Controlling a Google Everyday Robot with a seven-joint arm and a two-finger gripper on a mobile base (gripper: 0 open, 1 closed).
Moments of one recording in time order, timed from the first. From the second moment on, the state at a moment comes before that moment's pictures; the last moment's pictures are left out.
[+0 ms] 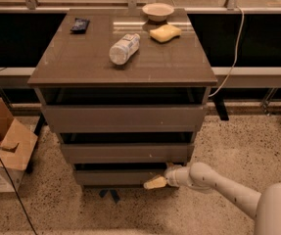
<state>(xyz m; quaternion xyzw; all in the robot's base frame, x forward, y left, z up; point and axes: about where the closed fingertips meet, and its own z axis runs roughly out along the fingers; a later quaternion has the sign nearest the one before) 0.628 -0.100 0.286 -0.32 0.84 0.27 0.35</state>
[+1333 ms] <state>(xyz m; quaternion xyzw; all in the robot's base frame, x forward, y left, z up) 0.647 -0.111 0.215 -0.26 0.88 0.25 0.32</state>
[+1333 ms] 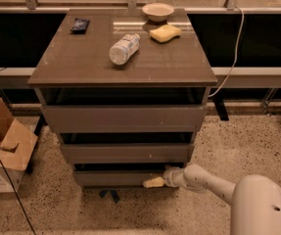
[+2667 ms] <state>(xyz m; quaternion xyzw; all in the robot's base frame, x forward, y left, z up) 0.647 -0.111 0.218 -0.26 0.88 0.25 0.32</state>
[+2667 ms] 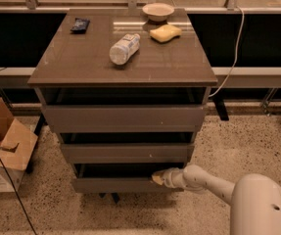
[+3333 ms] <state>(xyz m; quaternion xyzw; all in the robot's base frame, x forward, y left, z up) 0.647 -0.106 0.217 -0.26 0.88 0.25 0.31</state>
